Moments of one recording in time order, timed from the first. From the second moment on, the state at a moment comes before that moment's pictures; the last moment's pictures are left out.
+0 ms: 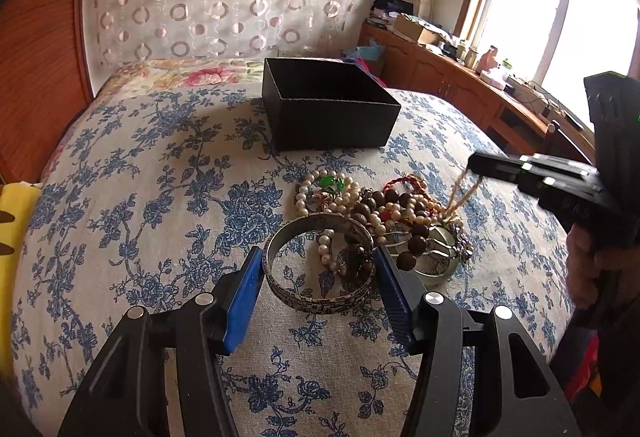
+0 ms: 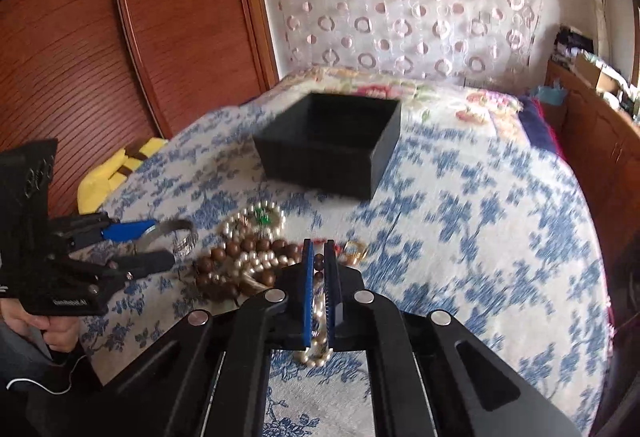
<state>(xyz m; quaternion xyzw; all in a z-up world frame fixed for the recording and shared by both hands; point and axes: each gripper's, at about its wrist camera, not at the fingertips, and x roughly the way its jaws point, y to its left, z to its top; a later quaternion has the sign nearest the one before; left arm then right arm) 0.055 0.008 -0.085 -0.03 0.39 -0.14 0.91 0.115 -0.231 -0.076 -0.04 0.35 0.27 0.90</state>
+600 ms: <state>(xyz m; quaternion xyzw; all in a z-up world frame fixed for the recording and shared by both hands) 0.067 0.002 -0.051 -0.01 0.35 -0.14 0.93 0.128 -0.249 0.010 -0.07 0.26 0.24 0.93</state>
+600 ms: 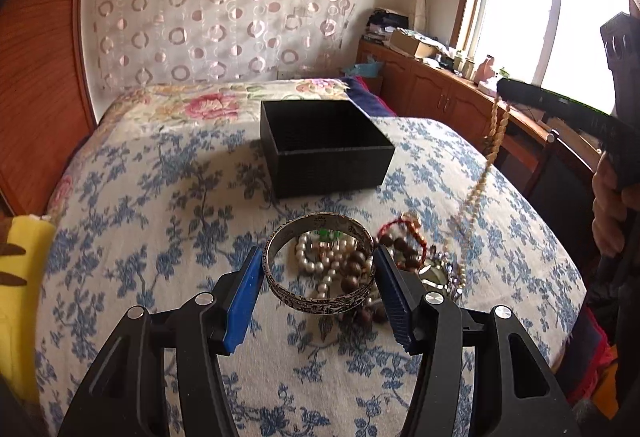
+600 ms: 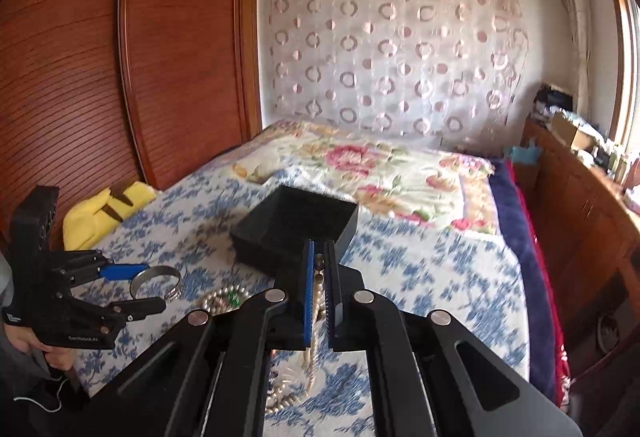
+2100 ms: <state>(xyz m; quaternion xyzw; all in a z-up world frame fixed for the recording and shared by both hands) 0.222 -0.006 -0.030 0.00 0.34 -0.11 0.93 0.251 -0.204 0.106 -0.13 0.17 0.28 0.94</state>
